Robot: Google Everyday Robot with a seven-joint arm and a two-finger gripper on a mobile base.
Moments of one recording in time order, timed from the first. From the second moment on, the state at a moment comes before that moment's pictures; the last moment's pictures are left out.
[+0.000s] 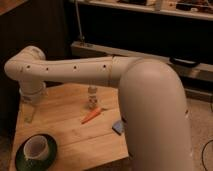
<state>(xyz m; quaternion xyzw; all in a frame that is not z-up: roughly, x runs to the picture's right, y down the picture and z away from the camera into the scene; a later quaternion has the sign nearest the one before) -0.310 0.075 0.645 -0.35 -0.07 0.16 0.92</state>
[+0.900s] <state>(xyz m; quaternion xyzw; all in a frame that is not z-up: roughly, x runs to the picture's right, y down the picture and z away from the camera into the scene) -0.231 -0.035 0.719 -0.34 -0.08 0.24 0.91</state>
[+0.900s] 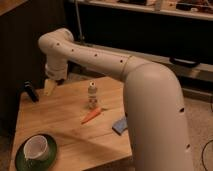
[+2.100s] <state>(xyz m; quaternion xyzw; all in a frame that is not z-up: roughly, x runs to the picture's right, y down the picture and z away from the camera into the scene) 0.060 0.019 0.707 -0.31 -0.01 0.45 0.83</state>
